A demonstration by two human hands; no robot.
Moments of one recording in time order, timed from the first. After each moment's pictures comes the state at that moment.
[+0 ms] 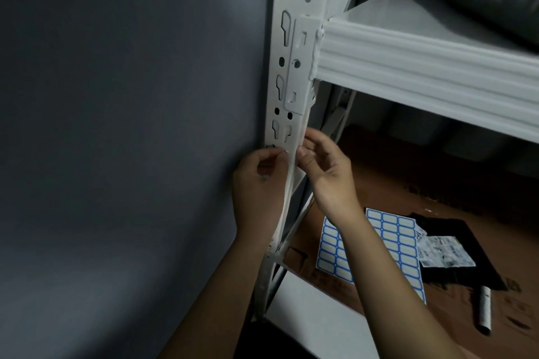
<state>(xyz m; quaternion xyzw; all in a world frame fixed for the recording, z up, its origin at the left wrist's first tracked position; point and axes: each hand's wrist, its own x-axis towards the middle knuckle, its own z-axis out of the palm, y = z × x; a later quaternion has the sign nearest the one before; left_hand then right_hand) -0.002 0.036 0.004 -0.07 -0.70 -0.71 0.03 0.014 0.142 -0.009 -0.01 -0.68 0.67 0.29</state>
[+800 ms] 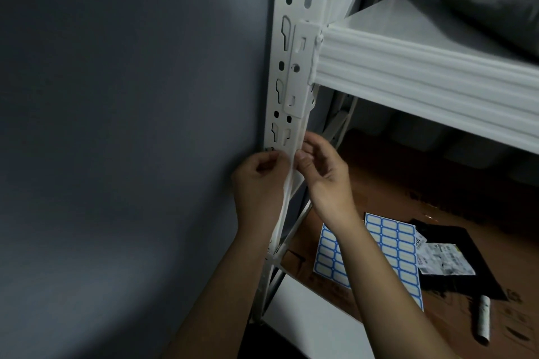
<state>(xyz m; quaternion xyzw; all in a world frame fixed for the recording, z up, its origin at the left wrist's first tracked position) -0.001 0.044 0.008 -0.02 -0.65 -0.76 -0.02 0.014 0.141 -0.008 0.00 -0.67 0.68 0.29</state>
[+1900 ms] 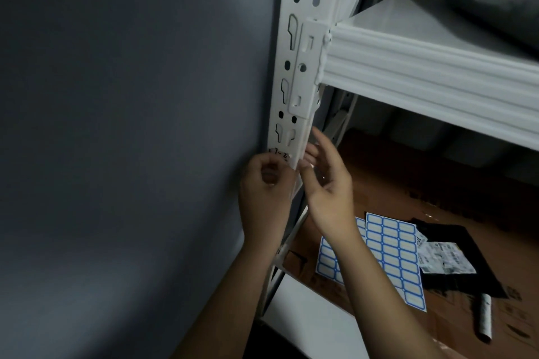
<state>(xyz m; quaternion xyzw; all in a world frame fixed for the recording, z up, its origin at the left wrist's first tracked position) 0.001 0.042 -0.004 -0.06 -0.70 -0.71 0.04 0.026 0.125 -0.010 -0.03 -0.71 0.61 0.35</state>
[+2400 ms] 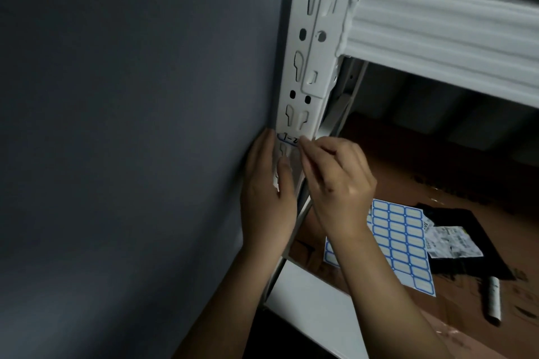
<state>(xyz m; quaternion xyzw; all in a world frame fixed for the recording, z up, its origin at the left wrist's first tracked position) -0.004 0.029 -0.028 -0.20 -0.77 -0.59 0.11 0.023 0.122 -0.022 -0.03 -0.81 0.07 0.58</state>
